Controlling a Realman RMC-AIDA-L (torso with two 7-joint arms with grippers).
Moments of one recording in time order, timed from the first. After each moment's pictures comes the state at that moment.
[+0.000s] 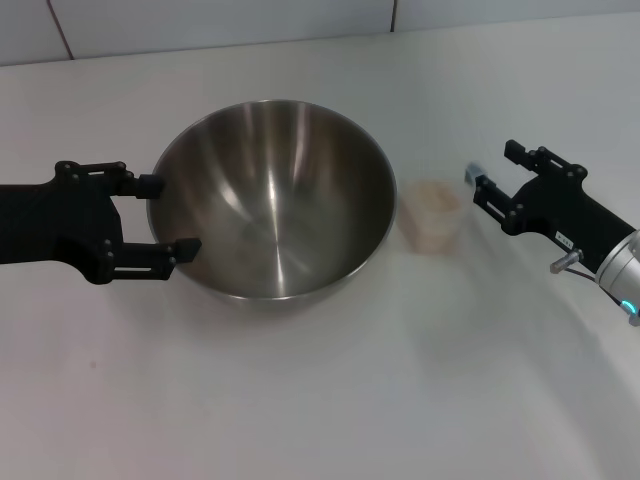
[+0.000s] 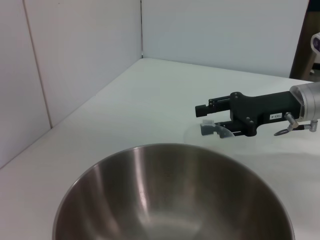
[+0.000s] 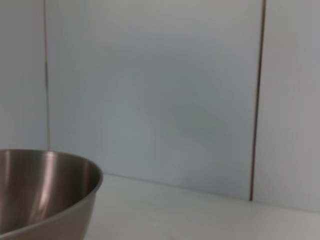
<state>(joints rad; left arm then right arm) -0.28 -2.07 1.16 1.44 1.98 1.53 -1.80 0.38 2.05 -1.84 -0.08 -0.05 -1.15 0.36</state>
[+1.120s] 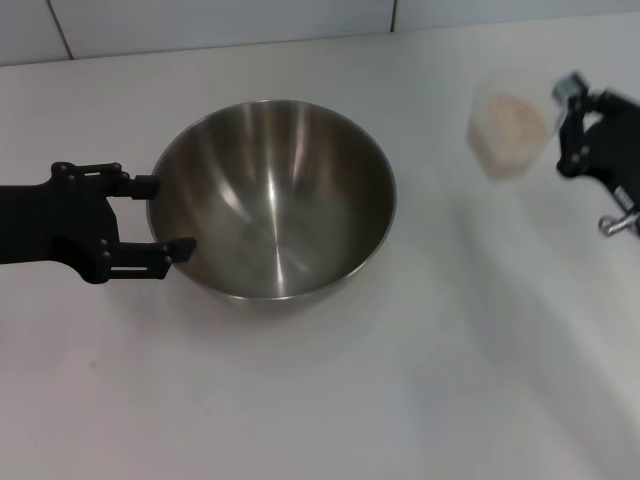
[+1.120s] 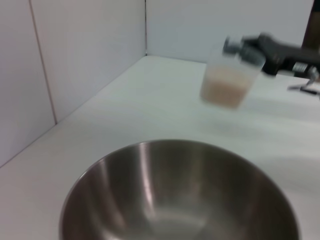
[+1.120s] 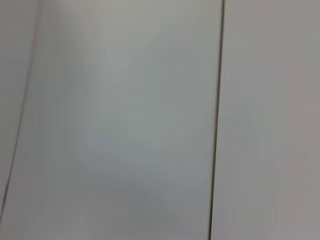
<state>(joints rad) -0.28 -2.06 1.16 1.42 1.98 1.52 -1.79 0.30 2.07 -1.64 -0.16 -0.06 -1.47 0.18</state>
